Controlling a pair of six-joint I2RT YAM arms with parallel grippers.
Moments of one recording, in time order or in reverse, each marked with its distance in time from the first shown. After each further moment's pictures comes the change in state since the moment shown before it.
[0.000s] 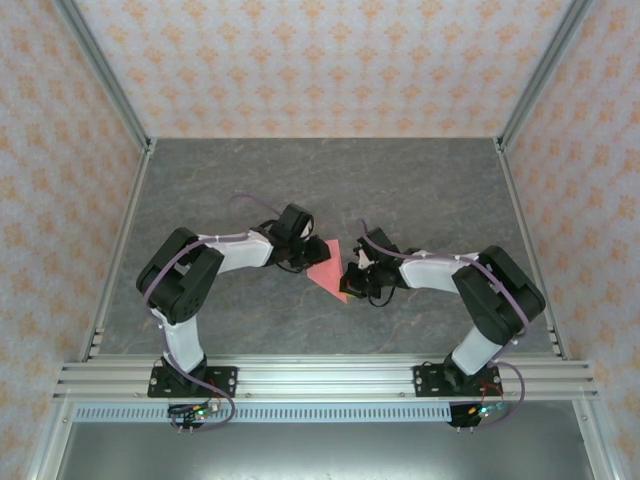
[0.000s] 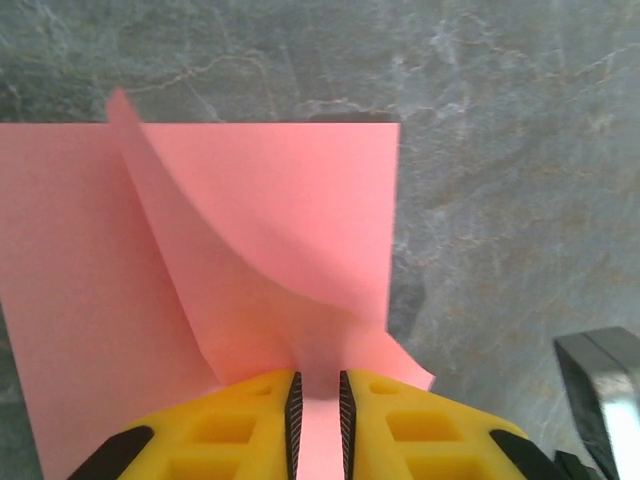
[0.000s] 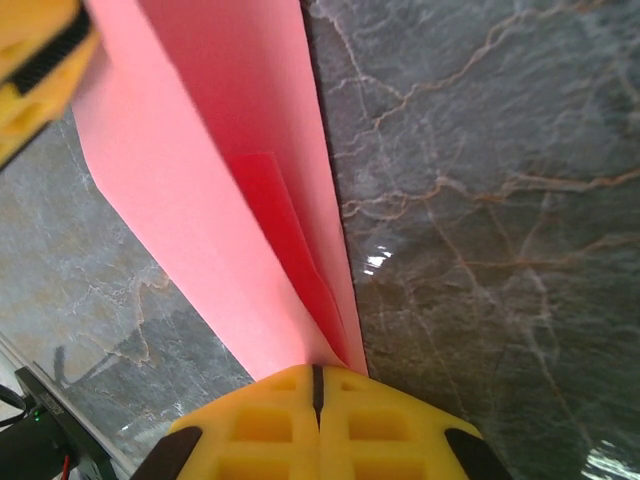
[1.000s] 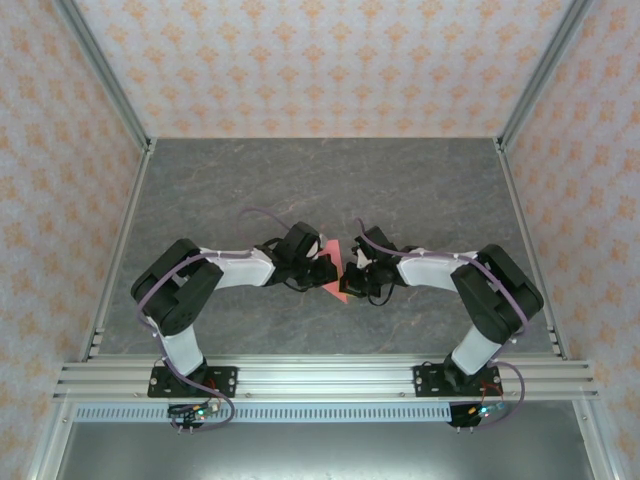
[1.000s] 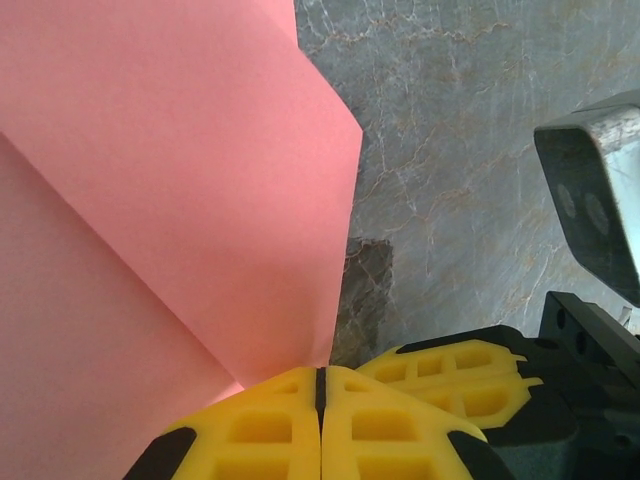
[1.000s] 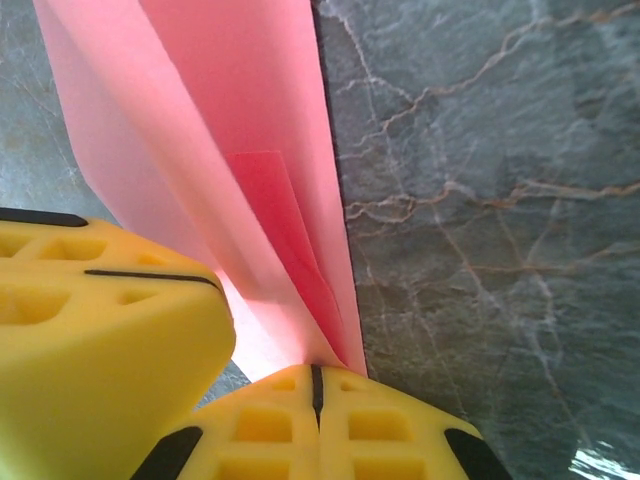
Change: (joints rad) left arm -0.110 -0.047 -0.135 0.129 0.076 -0.026; right arm 0.005 0.013 0.034 -0.058 0.014 -0.034
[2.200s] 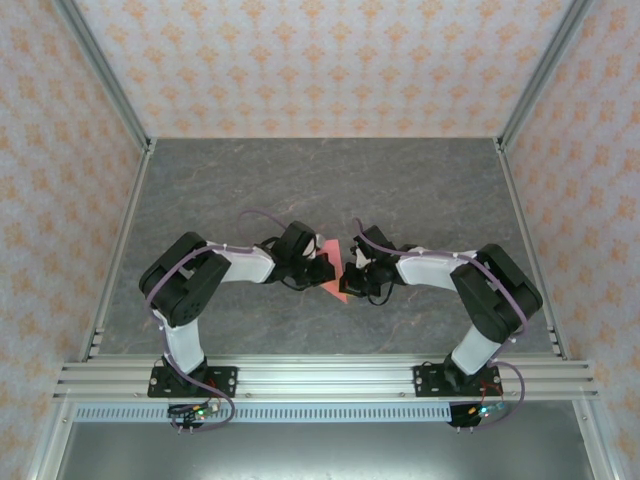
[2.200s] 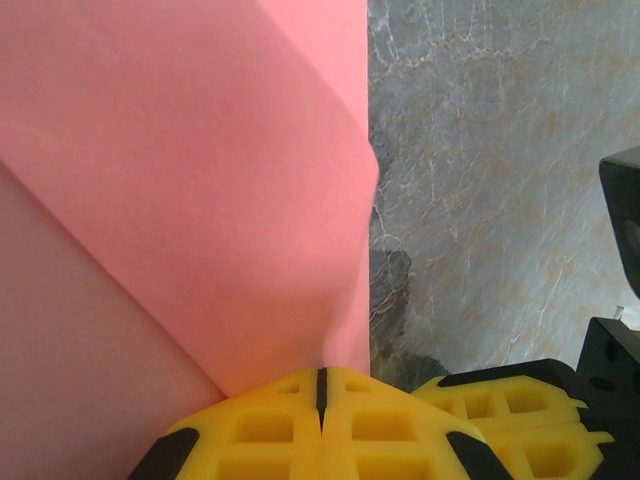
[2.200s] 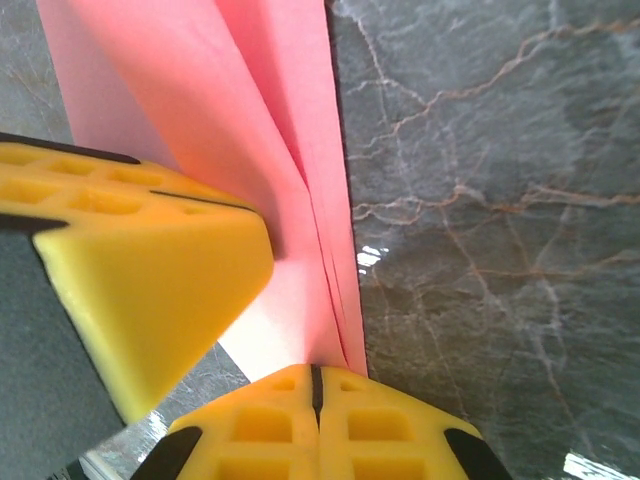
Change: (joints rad) left arm 0.064 0.069 -0.004 0.051 0.063 0.031; right arm 0.002 0.006 0.014 -0.026 0.011 -0.034
